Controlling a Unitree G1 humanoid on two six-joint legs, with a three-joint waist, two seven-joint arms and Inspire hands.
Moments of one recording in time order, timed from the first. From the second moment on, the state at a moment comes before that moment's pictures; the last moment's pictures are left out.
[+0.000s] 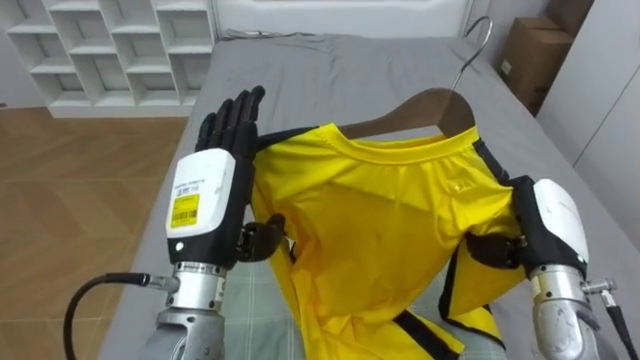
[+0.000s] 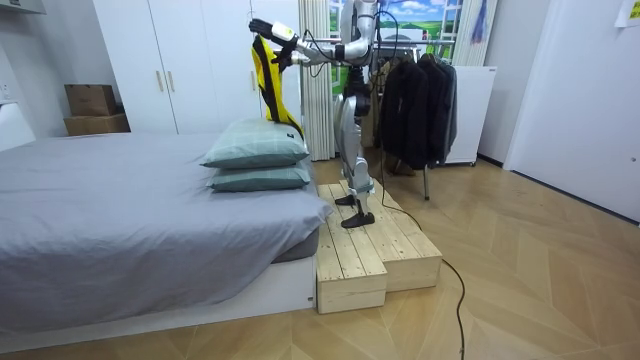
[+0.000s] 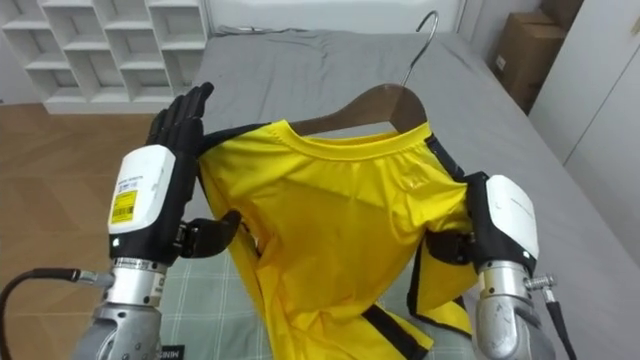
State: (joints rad) left arm -0.08 0.23 -0.20 0.02 0.82 -0.12 0.42; right arm -0.19 -0.29 0.01 0.39 -0.55 -0.06 -0.33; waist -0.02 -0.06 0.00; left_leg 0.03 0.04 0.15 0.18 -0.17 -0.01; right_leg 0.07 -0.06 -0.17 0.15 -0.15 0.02
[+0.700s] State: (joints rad) left arm 0.02 0.24 -0.04 0.02 0.59 -0.13 0.50; right arm -0.17 -0.33 -0.02 0.35 -0.68 -0.07 -0.49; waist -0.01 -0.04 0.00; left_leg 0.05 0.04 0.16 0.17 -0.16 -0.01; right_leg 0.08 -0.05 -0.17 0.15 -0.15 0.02
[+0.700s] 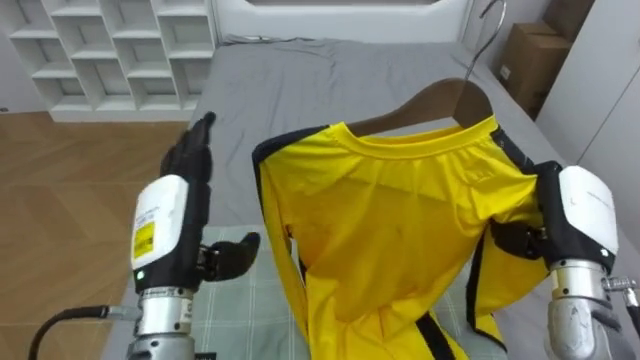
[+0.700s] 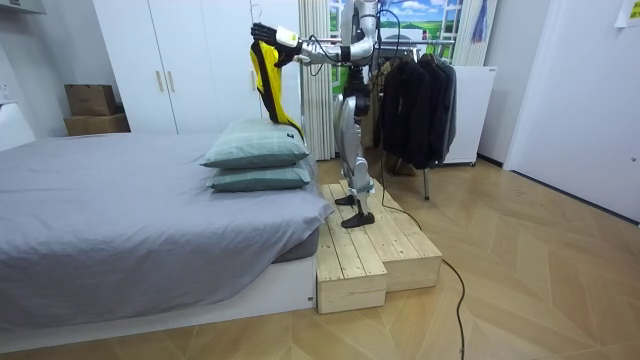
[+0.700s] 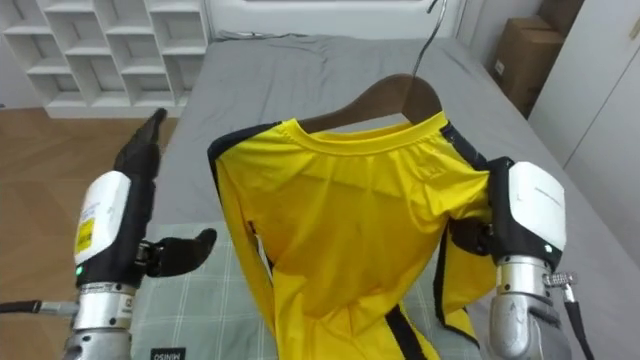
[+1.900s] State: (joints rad) left arm 0.24 0.19 0.28 0.73 -0.19 -0.09 0.72; right arm 0.07 -0.34 -0.15 0.09 -0.75 -0.03 -0.53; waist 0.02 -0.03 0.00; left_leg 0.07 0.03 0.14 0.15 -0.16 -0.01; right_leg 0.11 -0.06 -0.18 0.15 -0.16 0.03
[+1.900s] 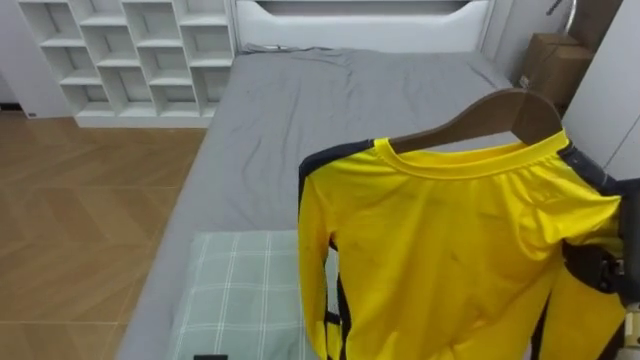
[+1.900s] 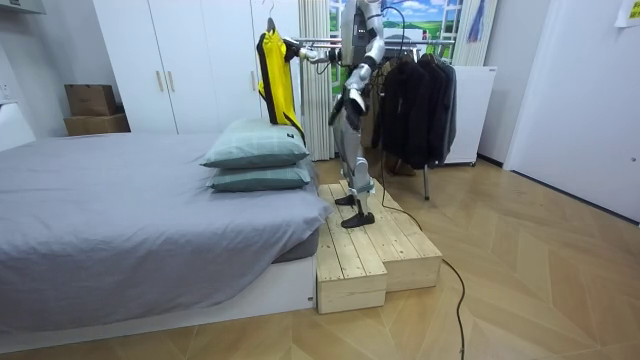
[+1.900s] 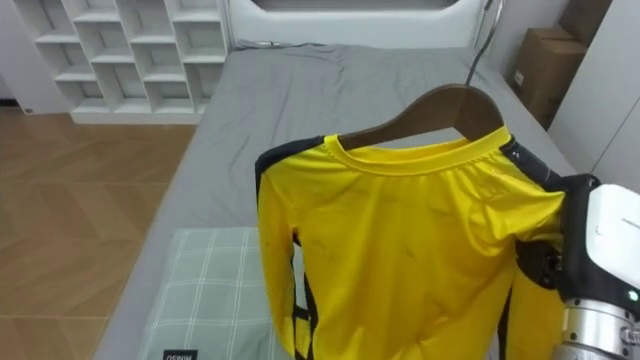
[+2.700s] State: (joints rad) left arm 0.32 0.18 0.25 1.13 -0.16 0.02 0.42; right arm 0.13 -0.33 -0.11 -0.06 -0.79 0.02 -0.44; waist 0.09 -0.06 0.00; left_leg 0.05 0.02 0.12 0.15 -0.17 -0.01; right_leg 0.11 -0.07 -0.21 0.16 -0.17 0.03
